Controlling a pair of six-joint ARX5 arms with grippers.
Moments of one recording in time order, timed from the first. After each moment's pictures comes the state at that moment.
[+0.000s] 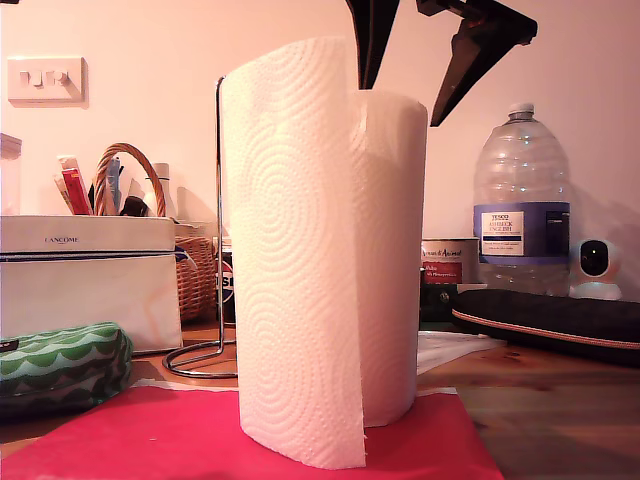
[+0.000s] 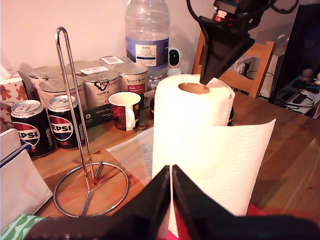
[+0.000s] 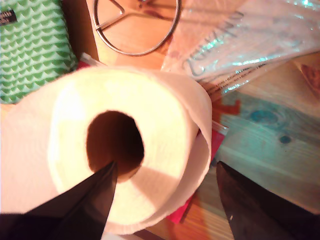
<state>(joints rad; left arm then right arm) -0.56 0.29 0.44 -0.33 0.24 -0.05 0.59 1.73 1.80 -1.31 -0.15 0.27</state>
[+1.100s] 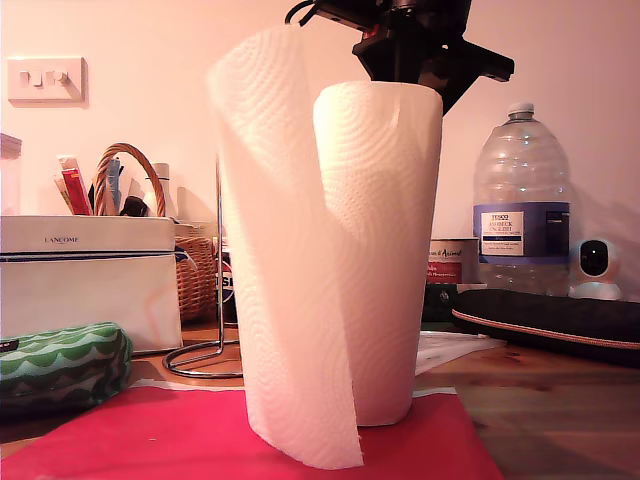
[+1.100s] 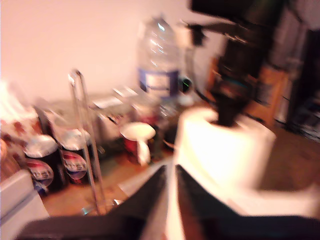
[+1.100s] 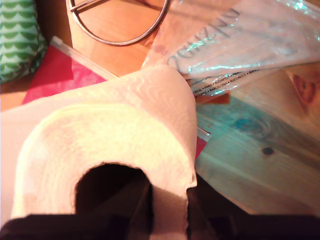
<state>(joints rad) -0.56 0.52 0.44 0.02 0.19 -0.04 0.60 1.81 1.81 -1.32 -0.09 0.16</state>
